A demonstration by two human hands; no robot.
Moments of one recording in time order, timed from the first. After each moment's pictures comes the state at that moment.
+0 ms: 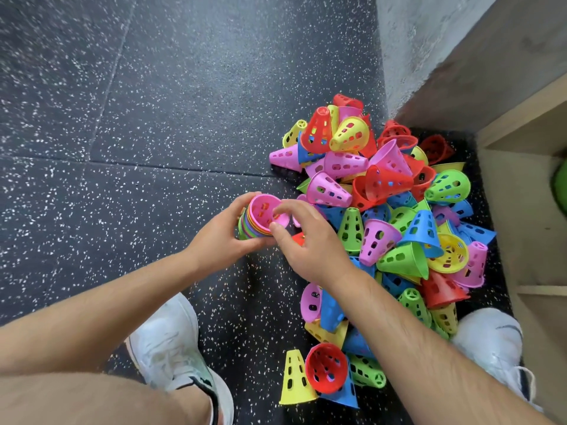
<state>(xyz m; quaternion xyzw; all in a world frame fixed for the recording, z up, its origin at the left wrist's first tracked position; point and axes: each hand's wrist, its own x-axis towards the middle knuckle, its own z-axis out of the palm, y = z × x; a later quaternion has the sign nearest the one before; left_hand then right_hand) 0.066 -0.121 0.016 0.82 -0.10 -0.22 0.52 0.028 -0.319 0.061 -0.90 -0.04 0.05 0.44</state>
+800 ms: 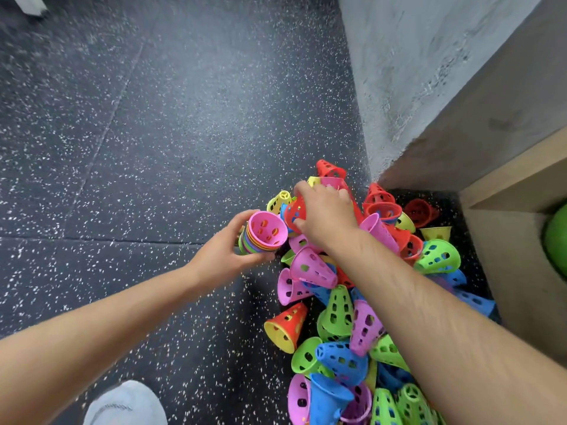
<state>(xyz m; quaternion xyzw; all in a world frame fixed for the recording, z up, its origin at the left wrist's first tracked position) 0.182 -0.165 0.016 0.83 -0.11 -0.21 0.50 0.211 -0.383 0.079 -1.00 -0.02 0.05 0.00</state>
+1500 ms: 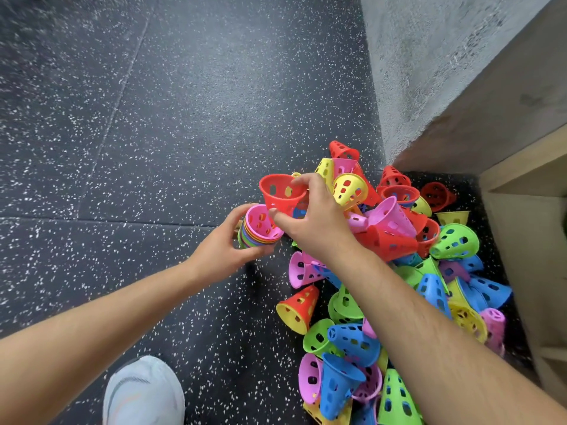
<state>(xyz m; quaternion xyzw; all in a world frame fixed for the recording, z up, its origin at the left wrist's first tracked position) 0.162 -0.143 0.010 0.82 -0.07 -0.22 0.52 0.163 -0.341 0.084 -0.89 0.06 0.03 0.45</state>
